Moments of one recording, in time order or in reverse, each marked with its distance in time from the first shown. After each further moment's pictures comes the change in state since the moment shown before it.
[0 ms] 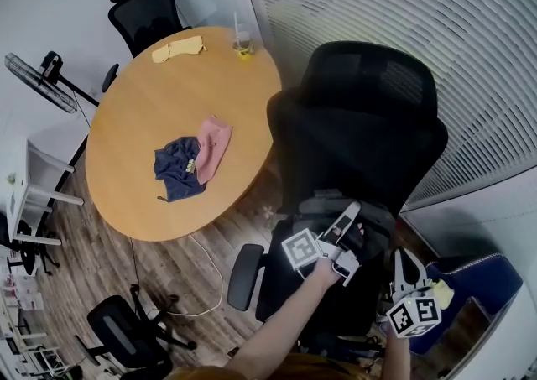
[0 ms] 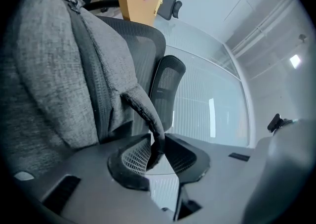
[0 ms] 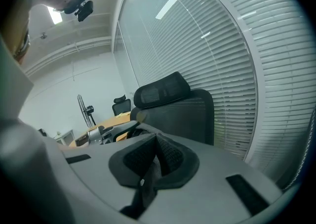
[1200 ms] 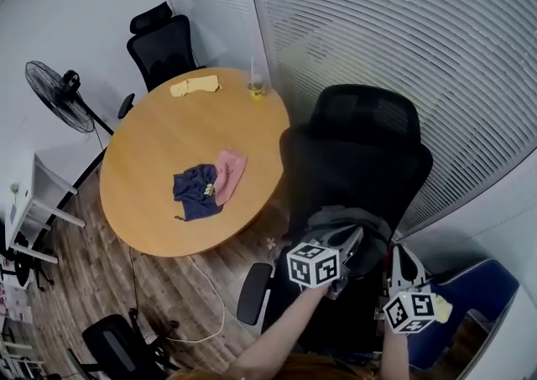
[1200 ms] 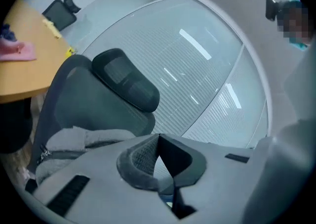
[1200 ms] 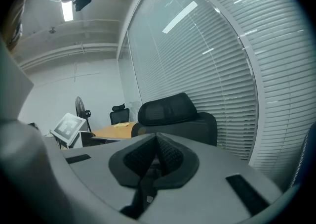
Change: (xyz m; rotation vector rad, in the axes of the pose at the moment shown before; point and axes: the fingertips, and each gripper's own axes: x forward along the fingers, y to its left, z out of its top) left arm -0.026 -0.049 -0.036 0.929 0.411 0.279; right arm -0.015 0.049 0.065 -0.093 -0.131 -0.050
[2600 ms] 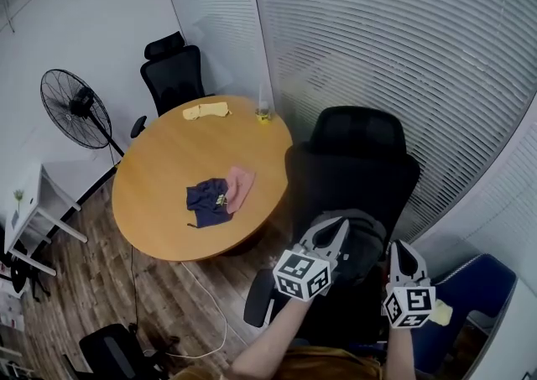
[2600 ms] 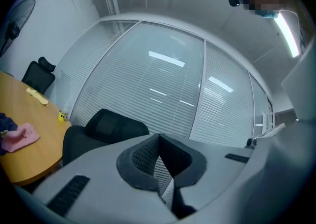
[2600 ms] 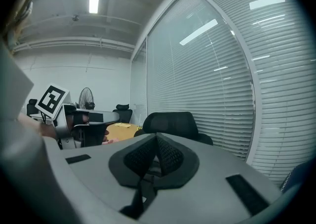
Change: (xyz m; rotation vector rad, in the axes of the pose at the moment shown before) left arm -0.094 -0.090 0.076 0.422 -0.256 0.030; right arm -0.052 0.041 0.049 -0.232 -0.078 0.004
